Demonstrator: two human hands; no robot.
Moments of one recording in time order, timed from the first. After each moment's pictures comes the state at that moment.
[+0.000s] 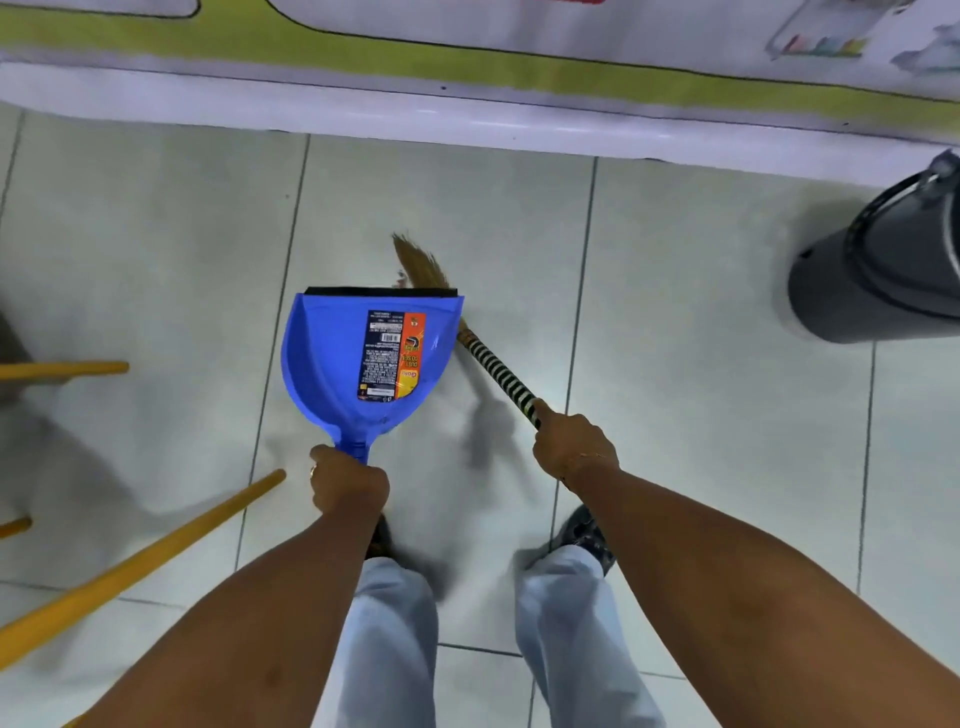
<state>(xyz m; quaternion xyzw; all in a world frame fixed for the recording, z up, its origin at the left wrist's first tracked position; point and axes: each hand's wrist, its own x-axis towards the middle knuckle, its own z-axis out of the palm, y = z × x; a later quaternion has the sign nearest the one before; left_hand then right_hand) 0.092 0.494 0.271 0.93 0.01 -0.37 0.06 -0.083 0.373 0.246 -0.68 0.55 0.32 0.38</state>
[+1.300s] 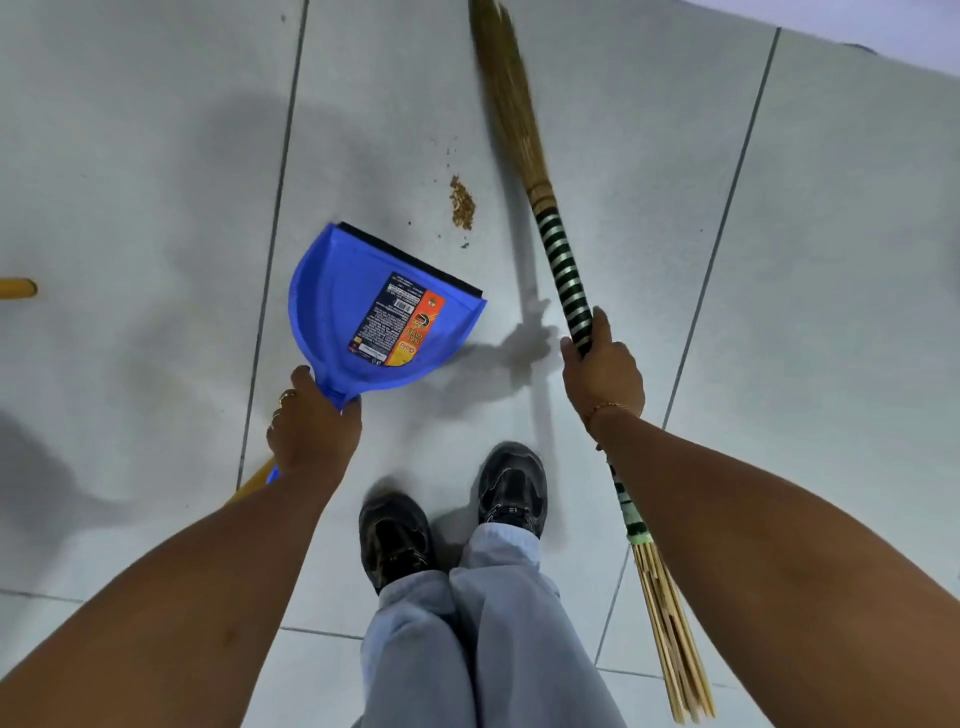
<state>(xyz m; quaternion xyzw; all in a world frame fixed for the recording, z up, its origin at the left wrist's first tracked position) 0.257 0.542 0.054 0.92 -0.14 -0.35 0.00 0.057 0.377 0.048 -0.61 0.70 0.17 0.34</state>
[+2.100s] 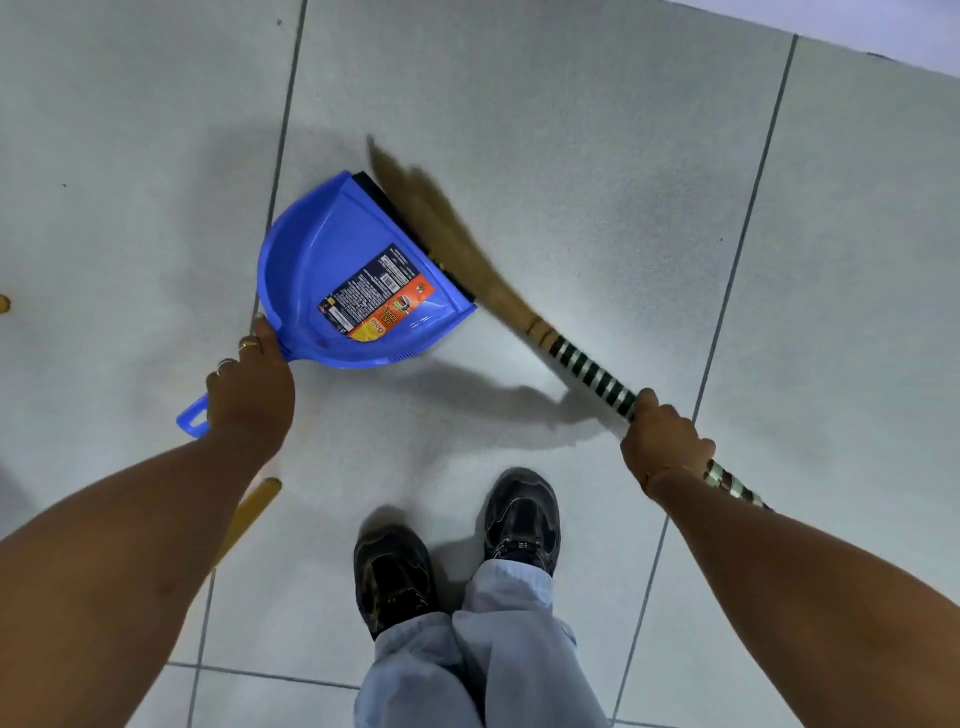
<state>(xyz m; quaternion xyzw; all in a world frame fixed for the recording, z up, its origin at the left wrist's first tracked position) 0.329 0.539 0.010 0.87 -0.39 -0.26 -0.19 -0.010 0.392 0.013 -0.65 0.65 0.34 0.21</state>
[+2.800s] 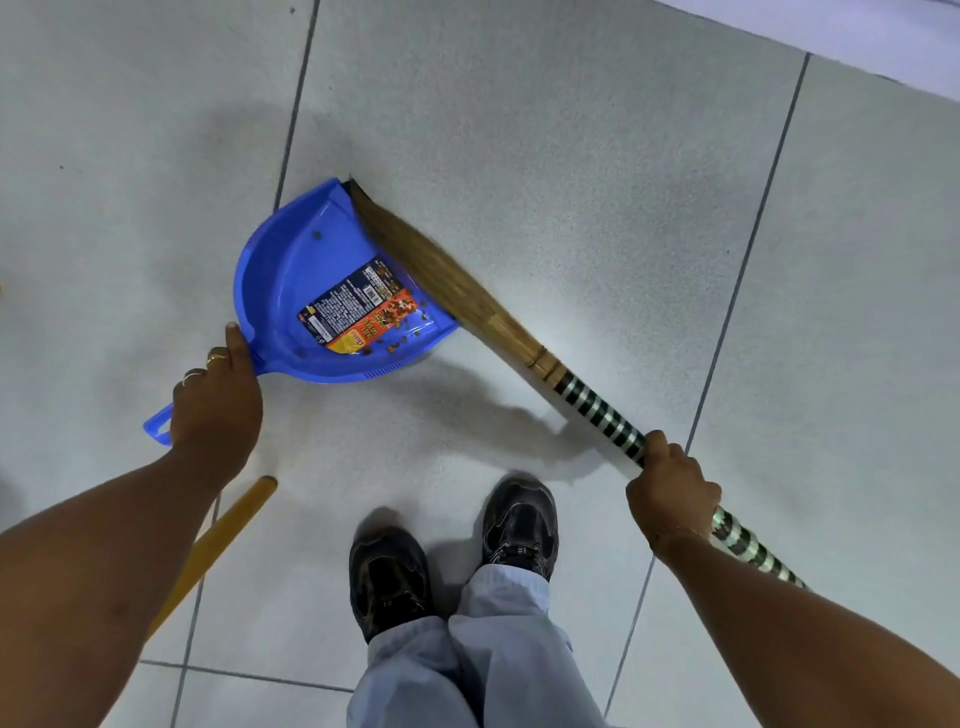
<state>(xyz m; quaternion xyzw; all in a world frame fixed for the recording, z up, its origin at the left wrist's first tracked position) 0.352 0.570 0.005 0.87 -0.39 -0.25 -0.17 -0.027 0.425 0.024 -0.68 0.64 0.32 0.16</state>
